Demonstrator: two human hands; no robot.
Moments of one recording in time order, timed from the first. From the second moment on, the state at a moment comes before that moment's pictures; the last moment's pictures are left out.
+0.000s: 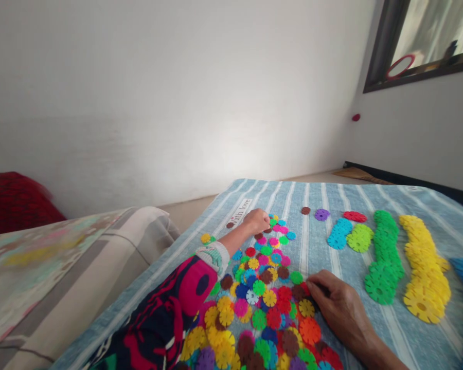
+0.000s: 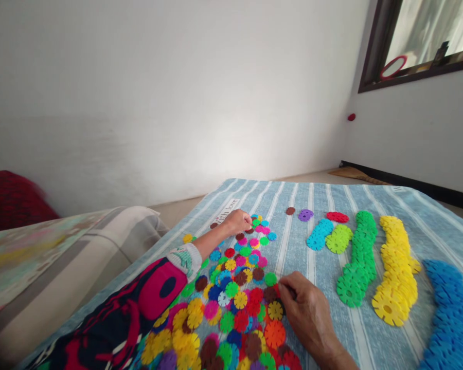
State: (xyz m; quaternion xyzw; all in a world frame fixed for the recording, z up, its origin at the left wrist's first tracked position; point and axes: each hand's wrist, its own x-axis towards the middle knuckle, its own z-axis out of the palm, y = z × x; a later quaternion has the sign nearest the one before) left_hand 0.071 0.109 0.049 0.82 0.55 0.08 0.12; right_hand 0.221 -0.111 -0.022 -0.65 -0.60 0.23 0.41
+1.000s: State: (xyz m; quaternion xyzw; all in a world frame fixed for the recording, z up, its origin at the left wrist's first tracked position) left_hand 0.049 0.091 0.032 0.85 0.53 0.05 0.01; right_hand 0.222 -0.112 -0.021 -0.65 -0.60 0.22 0.41
